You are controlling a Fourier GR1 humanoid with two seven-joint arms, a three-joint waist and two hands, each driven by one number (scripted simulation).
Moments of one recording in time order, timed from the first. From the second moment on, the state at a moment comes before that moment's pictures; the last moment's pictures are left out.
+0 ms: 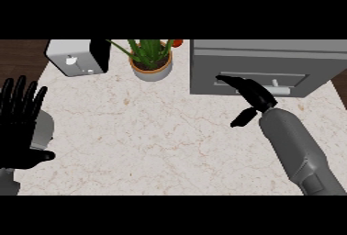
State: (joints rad) left arm -0.06 0.54 -0.03 -1.46 0.82 -0.13 -0.37; right arm -0.73 -0.22 0.04 -0.57 0.79 0.02 -0.50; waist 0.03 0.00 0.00
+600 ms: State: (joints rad) left arm -0.10 0.51 -0.04 -1.44 0.78 -0.13 -0.36; right arm -0.92 -0.30 -0.03 -0.29 0.78 0.10 -0.66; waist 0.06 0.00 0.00
